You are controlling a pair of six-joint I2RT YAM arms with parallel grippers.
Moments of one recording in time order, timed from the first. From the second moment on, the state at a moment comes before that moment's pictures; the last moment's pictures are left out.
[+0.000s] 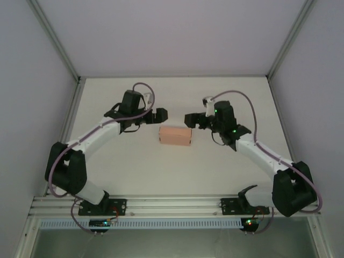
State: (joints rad) left arm -0.47 1.50 1.13 -0.34 0.31 -0.46; right arm 0.44 1.29 0.88 -0.06 -0.31 0.29
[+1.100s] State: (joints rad) left arm -0.29 1.03 0.80 -0.56 -0.09 -0.44; right arm 0.77 1.93 1.51 -0.73 0.22 -0.87
